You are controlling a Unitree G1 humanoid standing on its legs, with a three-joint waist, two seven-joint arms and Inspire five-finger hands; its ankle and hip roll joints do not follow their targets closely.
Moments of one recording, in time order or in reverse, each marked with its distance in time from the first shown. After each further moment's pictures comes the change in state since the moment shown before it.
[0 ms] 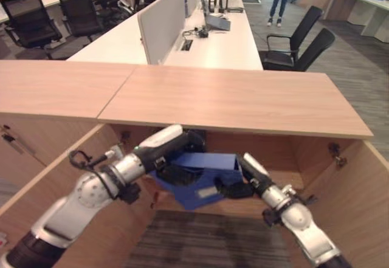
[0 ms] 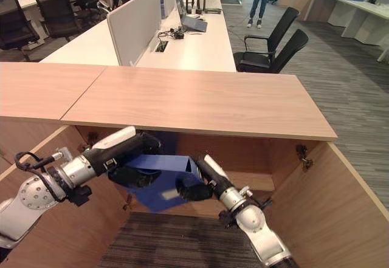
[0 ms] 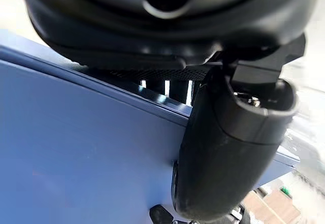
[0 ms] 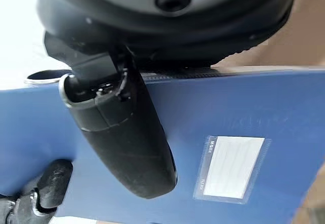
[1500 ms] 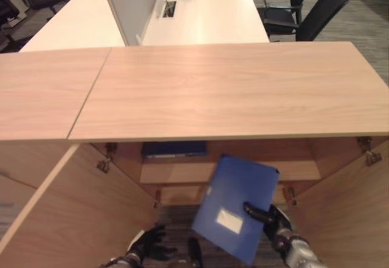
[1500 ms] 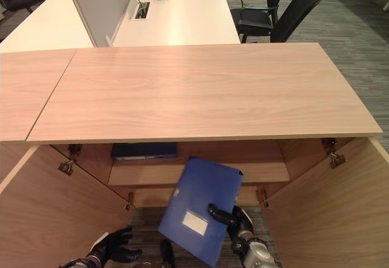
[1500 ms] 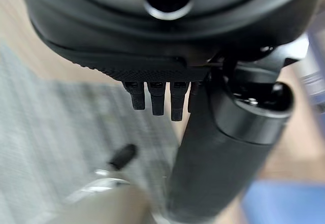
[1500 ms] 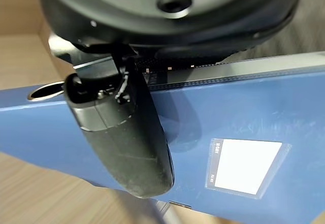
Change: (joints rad) left arm 0.232 -0.628 0.108 1.071 0.224 0.128 0.200; right arm 0.065 0.173 -0.232 0.338 0.569 0.238 -0.100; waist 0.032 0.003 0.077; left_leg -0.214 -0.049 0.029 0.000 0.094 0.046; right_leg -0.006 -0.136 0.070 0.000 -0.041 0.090
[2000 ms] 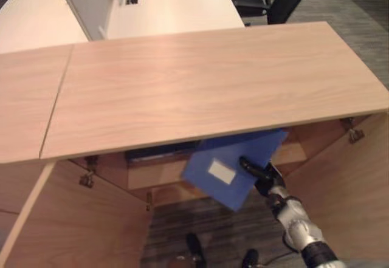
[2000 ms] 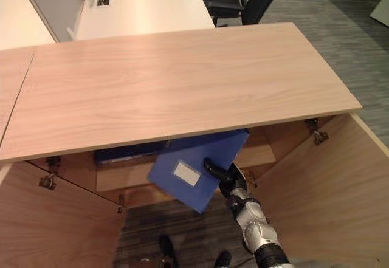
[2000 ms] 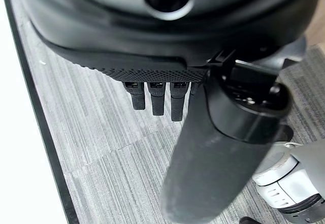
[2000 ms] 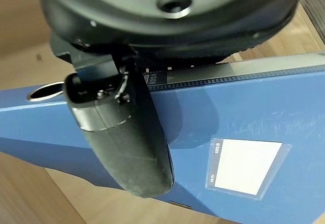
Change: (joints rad) left arm 0.003 -0.110 0.021 0.581 0.052 -0.036 0.095; right arm -0.264 -0.026 0.006 0.075 0.245 -0.123 -0.006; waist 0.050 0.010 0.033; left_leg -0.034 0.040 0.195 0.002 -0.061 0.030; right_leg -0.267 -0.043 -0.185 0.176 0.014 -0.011
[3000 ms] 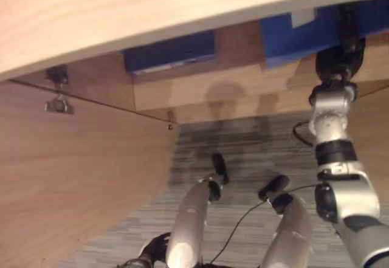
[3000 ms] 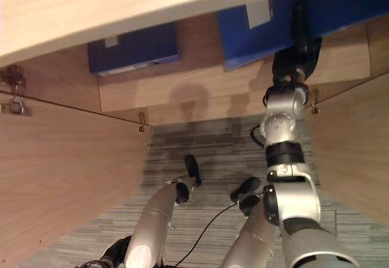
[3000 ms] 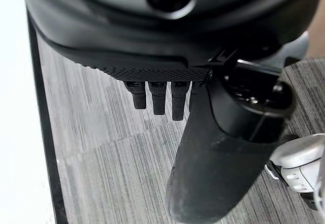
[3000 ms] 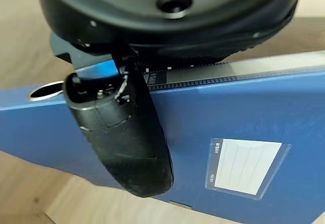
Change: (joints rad) left arm -0.082 0.126 -0.256 -0.519 -0.350 -0.006 0.018; right arm -0.918 -0.194 -0.179 0.258 0.359 -0.289 -0.277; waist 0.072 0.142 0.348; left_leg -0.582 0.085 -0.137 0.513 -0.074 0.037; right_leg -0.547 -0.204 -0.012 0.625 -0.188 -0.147
